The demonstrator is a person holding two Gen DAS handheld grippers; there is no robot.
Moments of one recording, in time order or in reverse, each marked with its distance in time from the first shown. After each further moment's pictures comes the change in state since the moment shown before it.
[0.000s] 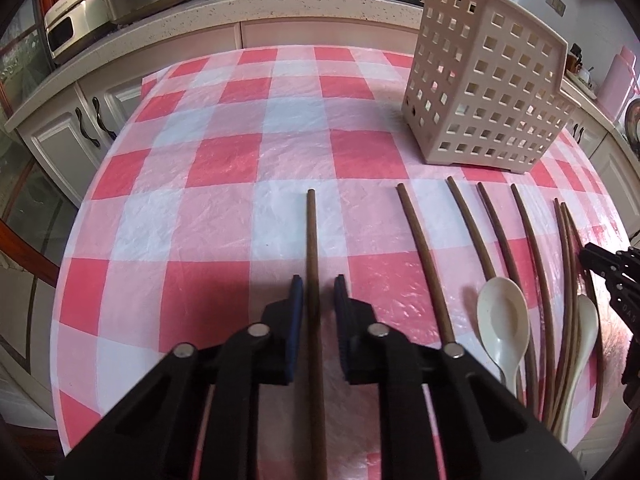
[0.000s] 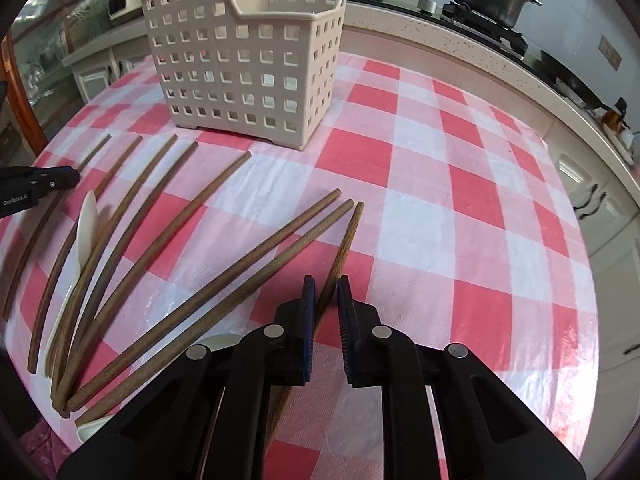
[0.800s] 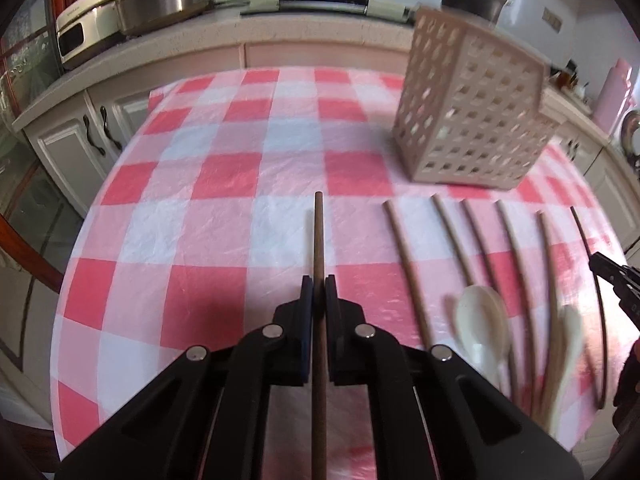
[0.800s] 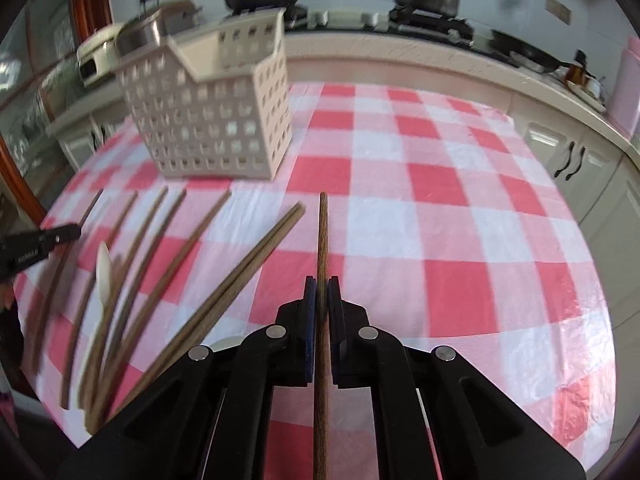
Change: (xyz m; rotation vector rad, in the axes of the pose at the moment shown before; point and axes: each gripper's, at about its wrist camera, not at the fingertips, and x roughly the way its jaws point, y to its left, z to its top) left arm -0.025 -0.006 -0.008 -0.028 -0.094 -0.023; right arm -0.039 -0.023 -0.015 0.180 -0.165 0.014
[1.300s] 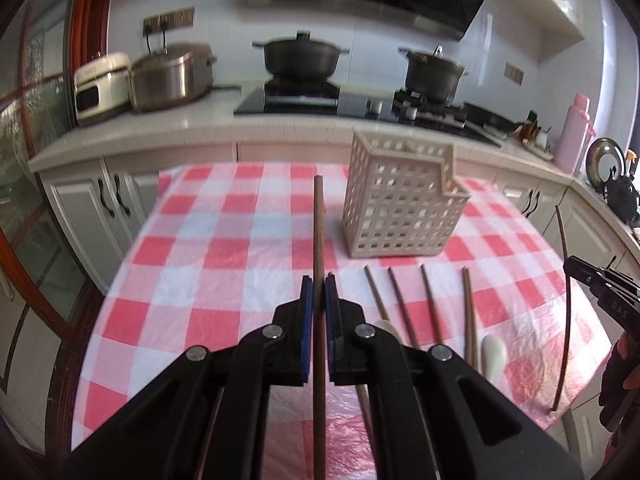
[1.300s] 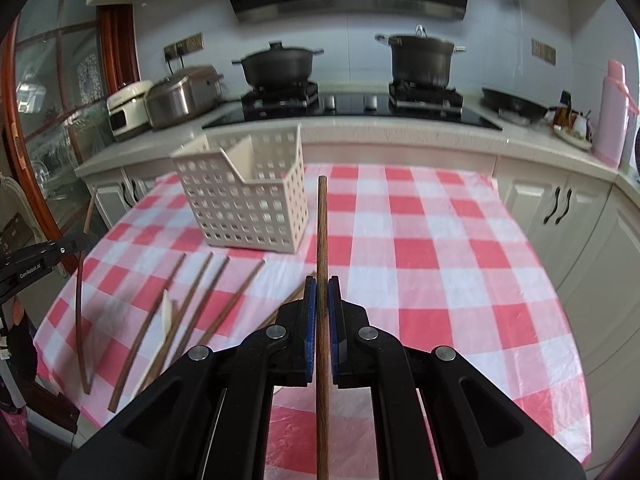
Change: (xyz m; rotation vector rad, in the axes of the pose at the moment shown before) left arm -0.108 -0.030 -0.010 0.018 -0.290 -0.040; right arm -0.088 0.001 0.004 -0.018 -0.219 0.046
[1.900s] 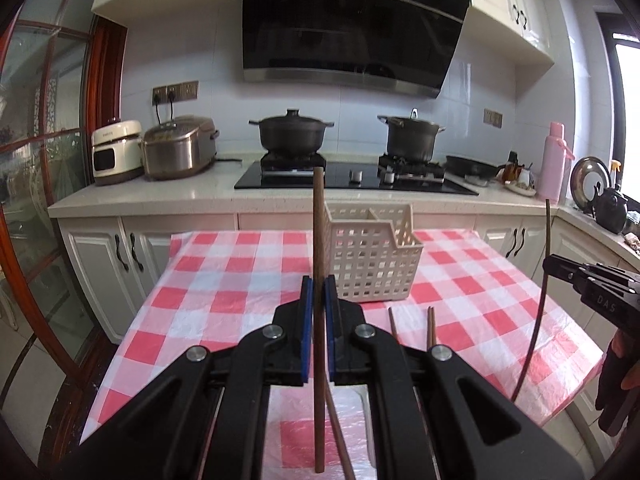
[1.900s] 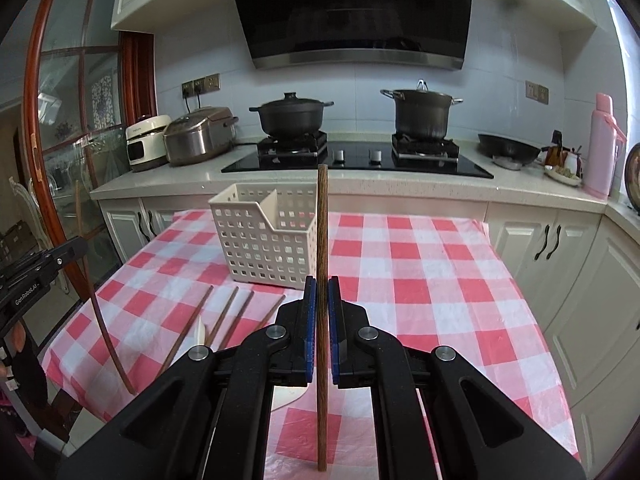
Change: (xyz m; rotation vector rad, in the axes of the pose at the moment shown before) left arm -0.087 -0.043 -0.016 0.043 -0.254 0.019; right arm -0.061 0.019 0.002 -0.029 -0.159 0.001
